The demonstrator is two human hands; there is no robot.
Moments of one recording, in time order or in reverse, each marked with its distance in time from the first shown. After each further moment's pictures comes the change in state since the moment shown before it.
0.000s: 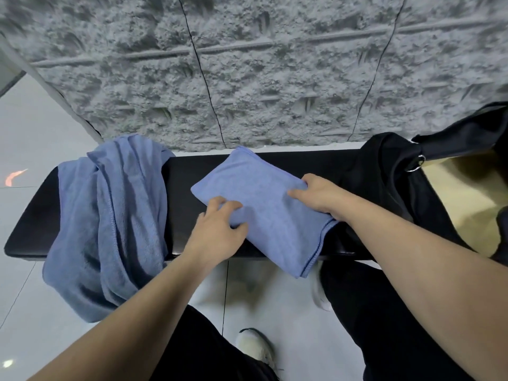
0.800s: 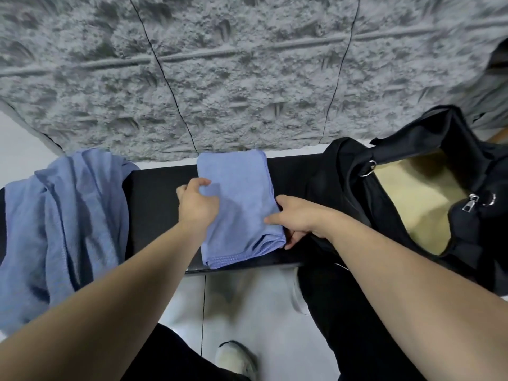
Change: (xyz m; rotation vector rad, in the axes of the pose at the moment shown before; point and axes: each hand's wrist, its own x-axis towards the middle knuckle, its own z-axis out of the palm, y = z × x) left_hand 0.075 0.044 0.016 -0.443 0.216 -0.241; right_hand -0.021 0.024 -0.004 0.301 -0.294 0.055
